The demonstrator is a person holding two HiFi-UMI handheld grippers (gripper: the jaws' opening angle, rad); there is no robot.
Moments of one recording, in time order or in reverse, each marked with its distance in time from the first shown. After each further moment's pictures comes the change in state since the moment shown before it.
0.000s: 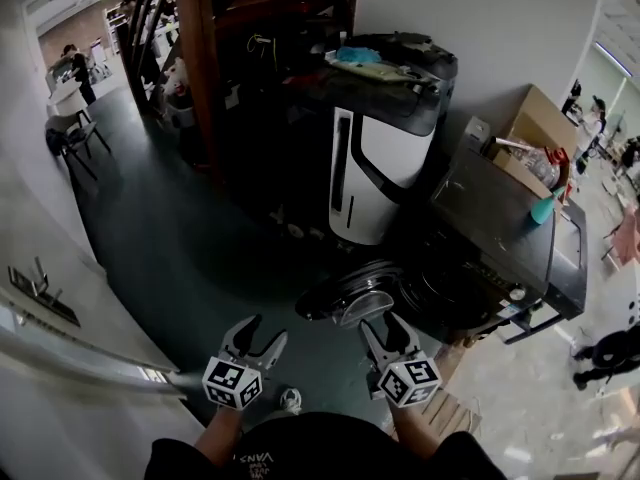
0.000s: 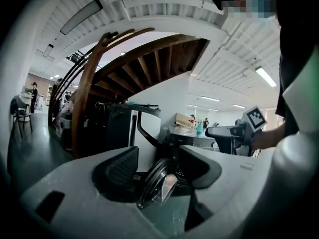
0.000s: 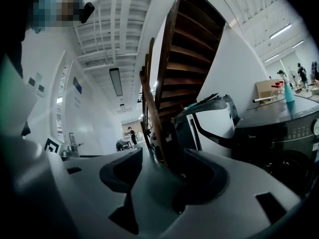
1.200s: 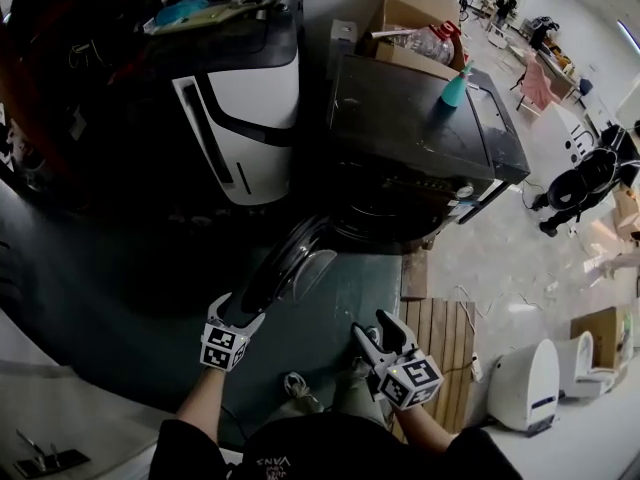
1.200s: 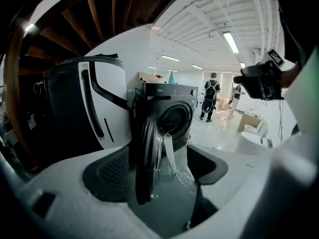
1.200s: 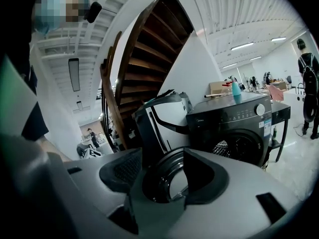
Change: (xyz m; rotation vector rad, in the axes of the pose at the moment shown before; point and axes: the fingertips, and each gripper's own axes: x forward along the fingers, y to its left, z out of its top) left arm 0.231 0.047 -0.173 0.326 0.440 -0.458; right arm -0.044 -0.086 -0.070 0.150 0.028 -0.474
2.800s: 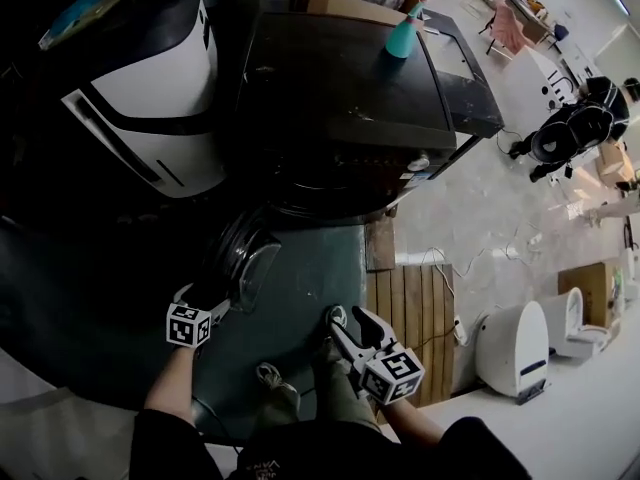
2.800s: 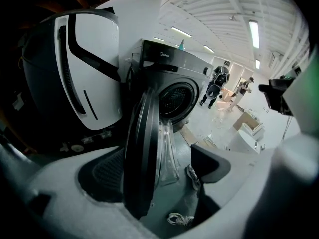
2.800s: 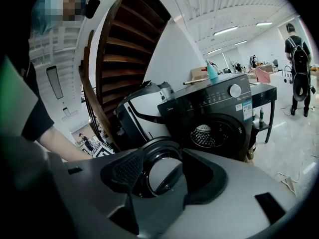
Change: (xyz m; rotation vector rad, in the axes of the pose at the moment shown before) left arm 0.161 -0.020 -0.005 -0.138 0.314 -0.067; right arm -0.002 -0.162 -0.025 0.146 0.112 -0.086
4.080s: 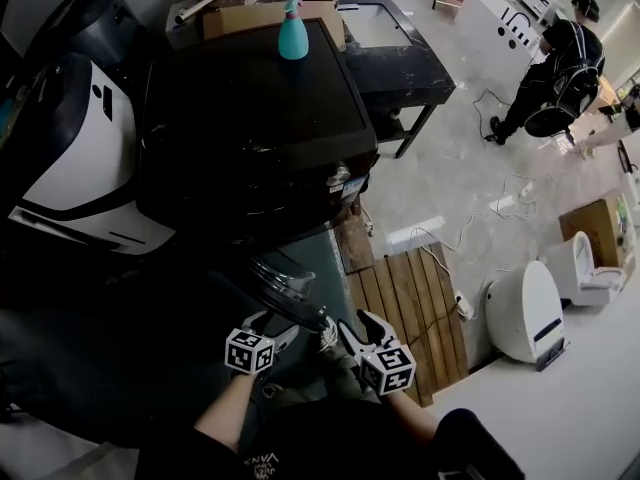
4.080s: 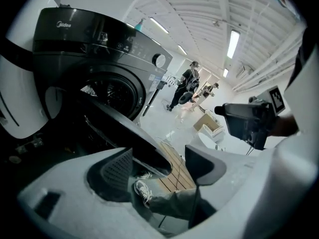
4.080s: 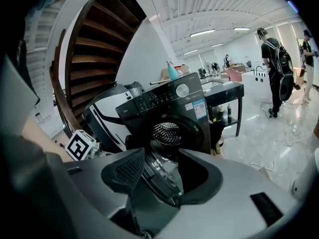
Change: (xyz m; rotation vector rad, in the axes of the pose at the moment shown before) left arm 0.137 -0.293 0.107 0.046 0.064 -0.441; right arm -0.042 -0.198 0.002 0.113 0.025 -0.255
